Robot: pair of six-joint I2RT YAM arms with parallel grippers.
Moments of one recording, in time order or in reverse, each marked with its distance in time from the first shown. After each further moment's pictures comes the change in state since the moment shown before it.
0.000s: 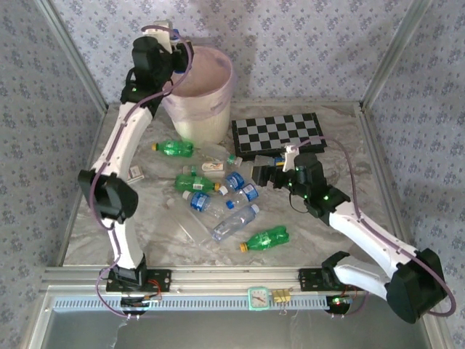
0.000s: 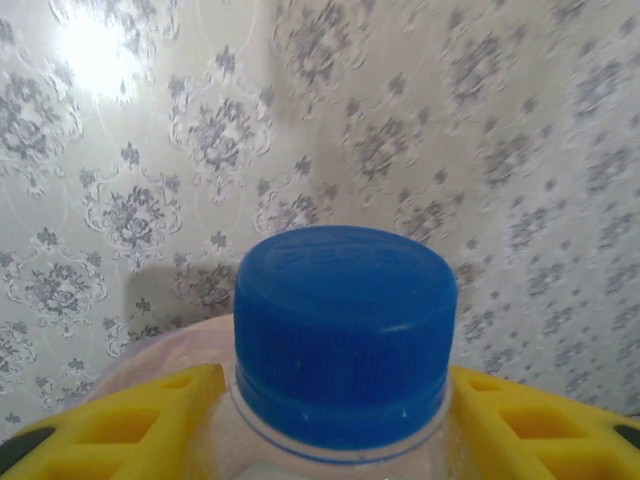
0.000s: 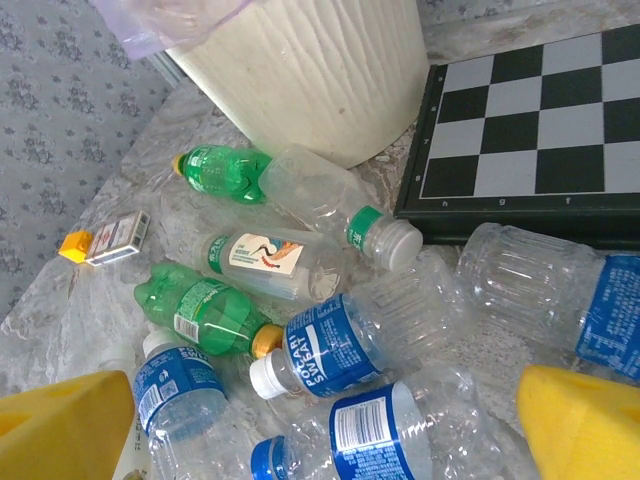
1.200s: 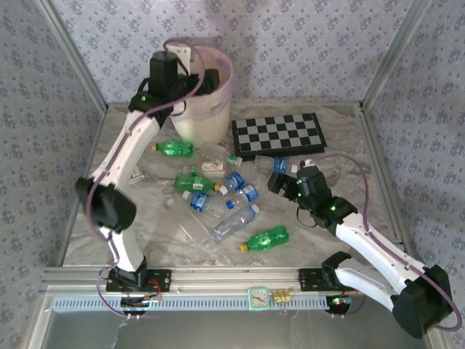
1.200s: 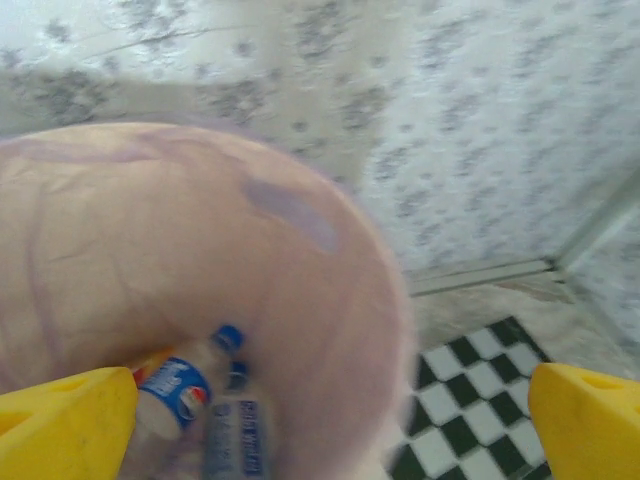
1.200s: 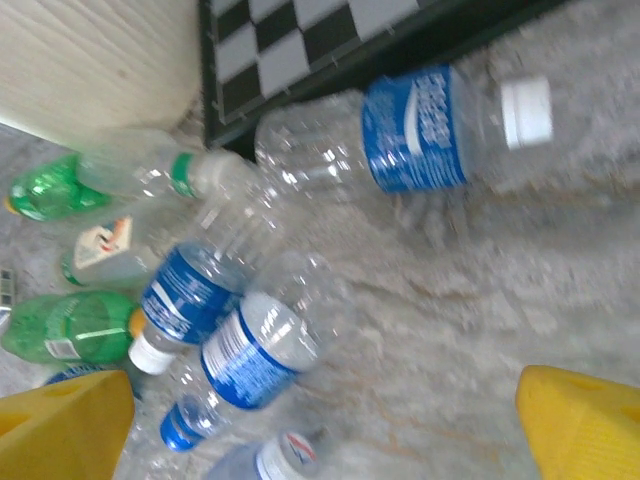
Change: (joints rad) left arm -0.119 -0.205 -0.271 -0.143 0.083 -0.056; right arm 0.002 -0.114 -0.078 -0.290 0.218 0.343
